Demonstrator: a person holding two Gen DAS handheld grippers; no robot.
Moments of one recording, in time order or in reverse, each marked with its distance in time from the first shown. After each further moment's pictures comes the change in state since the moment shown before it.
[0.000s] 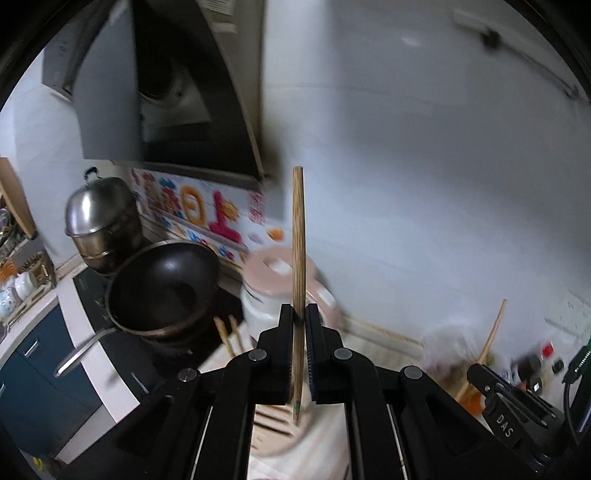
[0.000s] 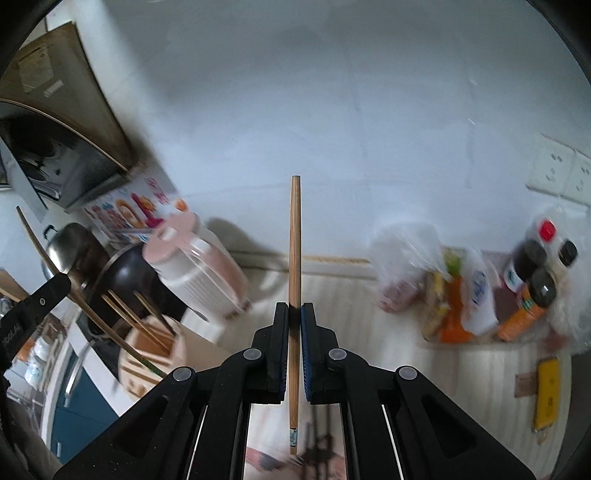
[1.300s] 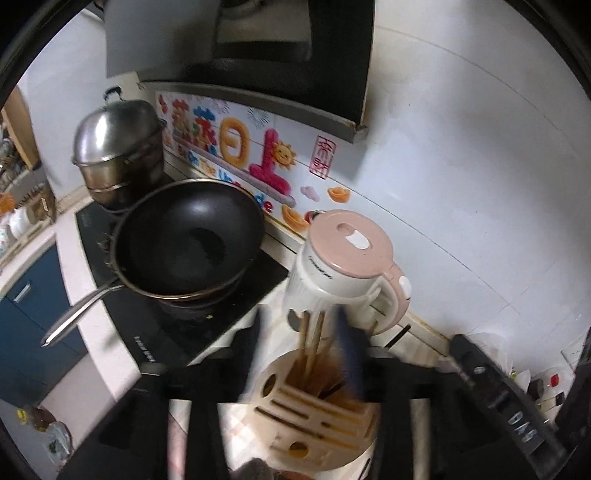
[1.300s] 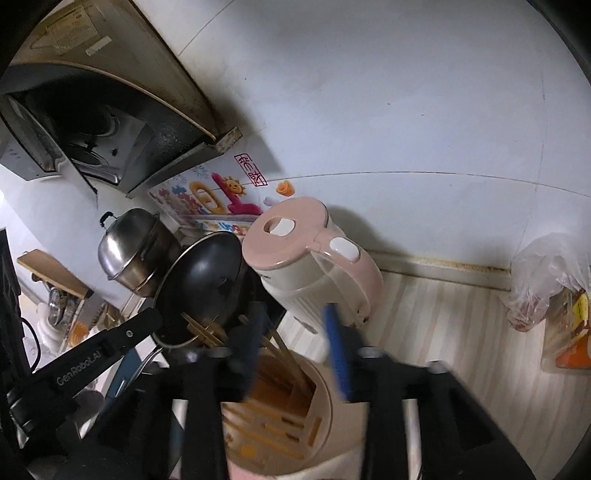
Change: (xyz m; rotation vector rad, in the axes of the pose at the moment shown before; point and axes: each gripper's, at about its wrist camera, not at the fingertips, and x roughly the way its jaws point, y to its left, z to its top) left arm 0.064 0.096 -0.009 -0.168 0.195 0.026; right arm 0.082 0.108 0.010 -0.033 0.097 0.263
